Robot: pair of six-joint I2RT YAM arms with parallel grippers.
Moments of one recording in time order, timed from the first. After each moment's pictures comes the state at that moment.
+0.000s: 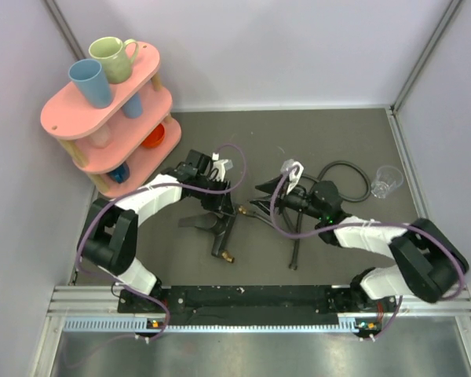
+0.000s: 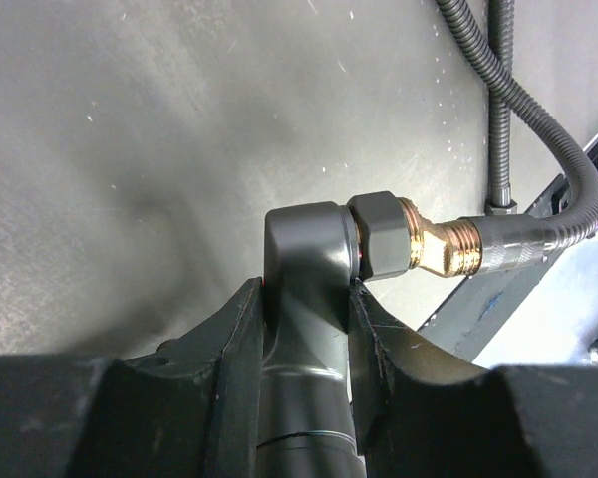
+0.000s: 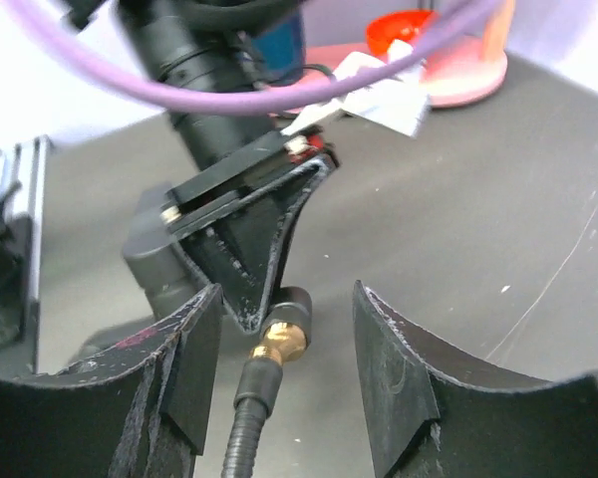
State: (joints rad) left arm -0.44 1.58 1.00 -0.46 0.58 -0.23; right arm 0.63 1.40 0.46 1.00 -0.50 0.26
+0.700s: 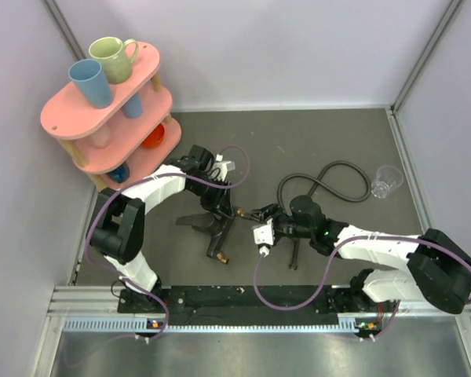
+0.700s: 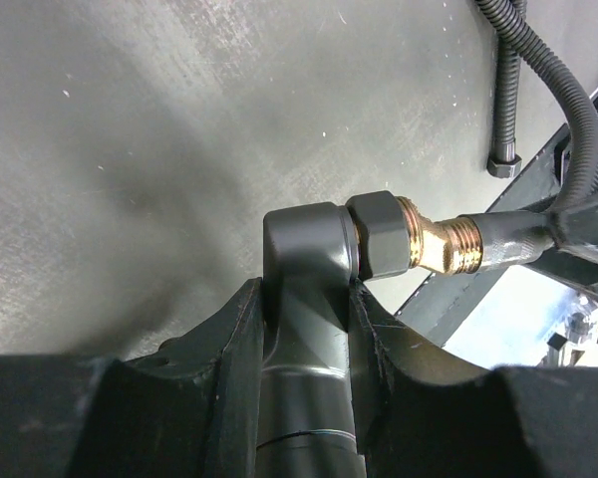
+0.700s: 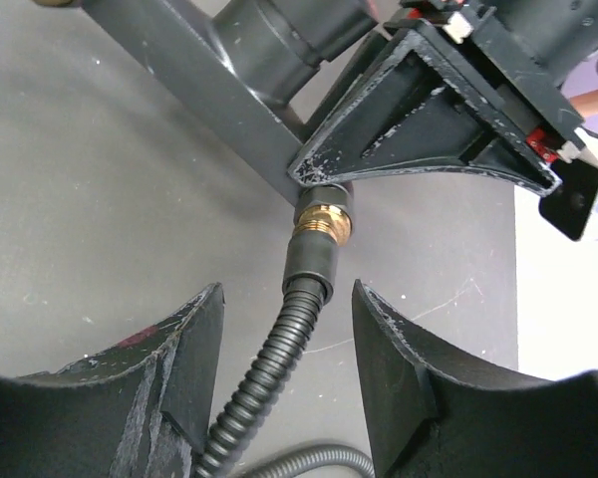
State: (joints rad) left arm -0.42 1.69 1.13 -0.67 0.65 -0.10; right arm 0.86 1.23 0.47 0.36 -0.43 -1.01
